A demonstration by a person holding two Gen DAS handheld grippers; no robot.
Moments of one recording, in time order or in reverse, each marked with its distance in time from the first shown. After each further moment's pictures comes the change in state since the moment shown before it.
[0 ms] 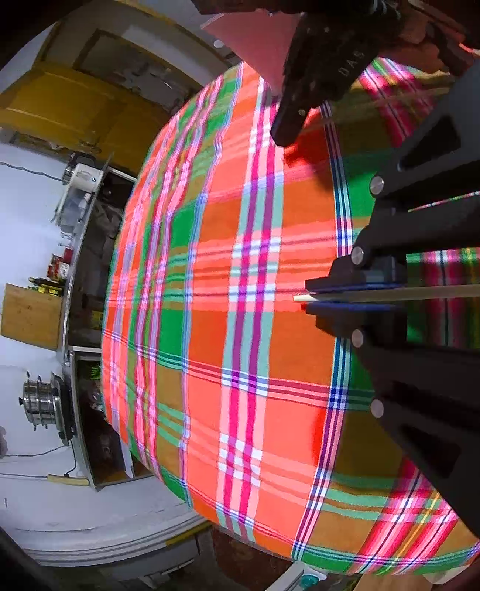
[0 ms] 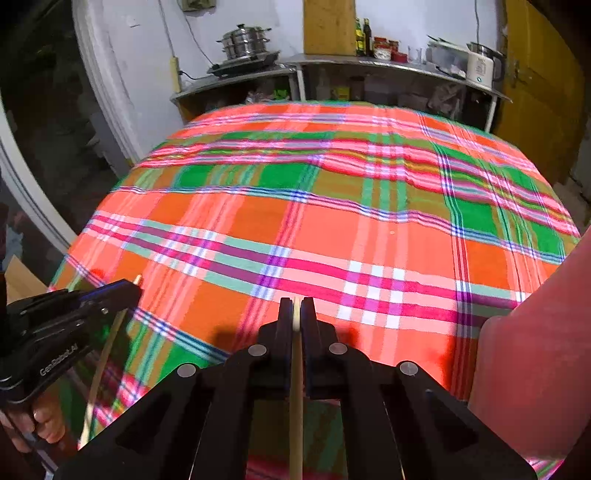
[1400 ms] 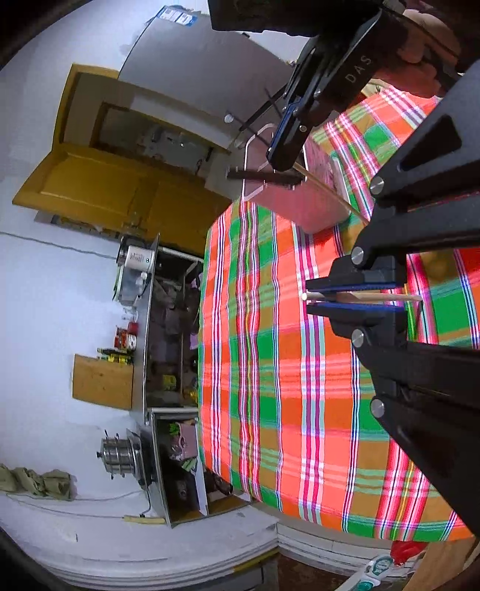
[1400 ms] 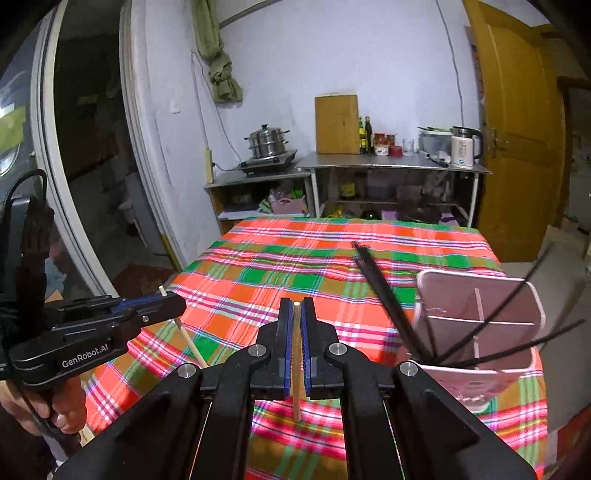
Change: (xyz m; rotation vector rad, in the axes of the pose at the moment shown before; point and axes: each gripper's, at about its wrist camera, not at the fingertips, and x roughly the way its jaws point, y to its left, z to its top) left arm -0.154 -0.084 0.005 0.145 -0.214 -0.183; right arm -0.194 -0.001 -0.018 -0.002 -0.363 0.049
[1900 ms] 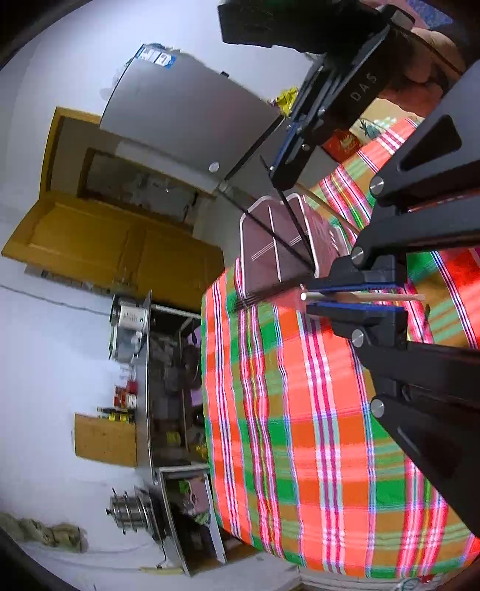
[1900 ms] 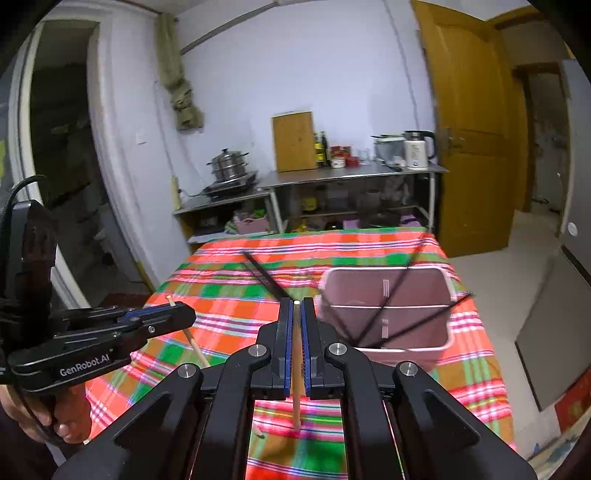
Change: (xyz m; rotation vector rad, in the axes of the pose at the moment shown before) left arm 0.020 -0.086 0.016 0.081 0.028 -0.172; right arm -0.060 -0.061 -0.010 0.102 -0.068 -0.109
